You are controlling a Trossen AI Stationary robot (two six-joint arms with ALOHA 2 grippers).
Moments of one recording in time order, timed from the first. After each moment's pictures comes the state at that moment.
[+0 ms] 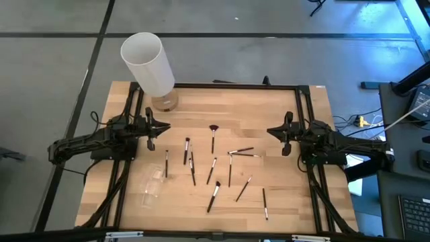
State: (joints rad) left arm 0.28 0.01 0.01 0.03 0.08 0.02; right arm -0.17 0.06 0.01 0.02 0.01 -0.01
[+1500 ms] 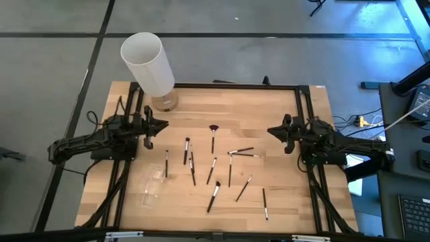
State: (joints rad) left arm 0.28 0.01 0.01 0.20 0.09 -0.13; right arm -0.17 0.06 0.01 0.13 0.00 0.43
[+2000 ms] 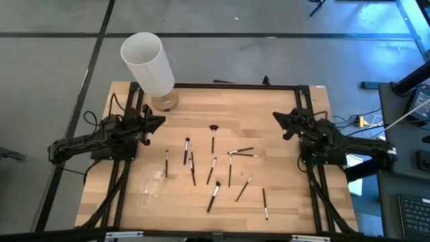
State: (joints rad) left arm 0.28 0.02 0.01 0.29 0.01 -0.32; right arm -0.17 0.18 0.01 0.28 0.35 0.52
